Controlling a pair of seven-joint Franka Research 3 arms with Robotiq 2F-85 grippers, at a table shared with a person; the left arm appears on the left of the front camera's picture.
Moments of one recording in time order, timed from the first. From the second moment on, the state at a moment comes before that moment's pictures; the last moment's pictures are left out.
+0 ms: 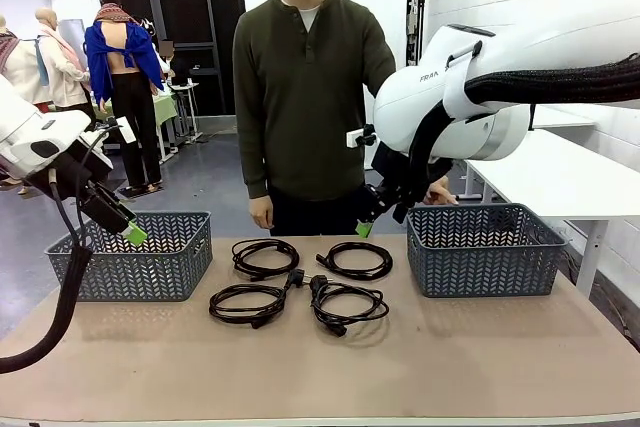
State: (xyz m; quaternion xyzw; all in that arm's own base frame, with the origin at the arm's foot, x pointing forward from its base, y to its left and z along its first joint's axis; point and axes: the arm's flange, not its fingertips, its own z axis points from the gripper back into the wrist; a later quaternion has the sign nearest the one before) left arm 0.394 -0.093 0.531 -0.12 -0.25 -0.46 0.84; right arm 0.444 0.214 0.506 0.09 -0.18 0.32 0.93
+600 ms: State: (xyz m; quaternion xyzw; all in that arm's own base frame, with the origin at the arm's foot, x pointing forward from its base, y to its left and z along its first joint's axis) left arm 0.394 -0.093 0.531 -0.12 -0.25 -0.46 0.84; right arm 0.486 0.265 0.445 0.12 -0.11 0.28 0.95
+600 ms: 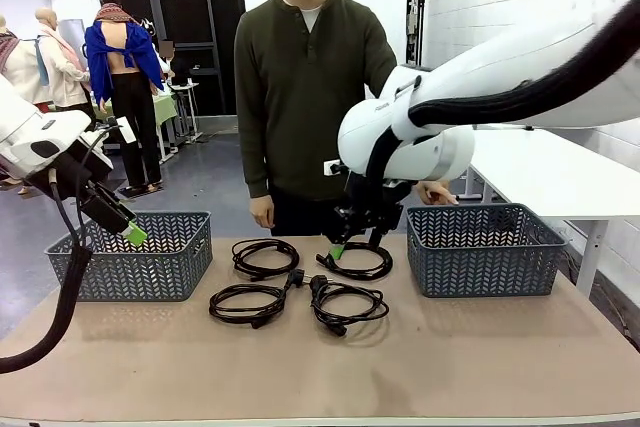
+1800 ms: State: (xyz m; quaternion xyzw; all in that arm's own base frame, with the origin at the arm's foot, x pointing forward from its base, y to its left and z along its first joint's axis) left arm 0.394 -0.093 0.531 -0.12 -0.25 -0.46 0.84; right arm 0.537 0.325 0.353 0.11 -0.02 0.20 0.97
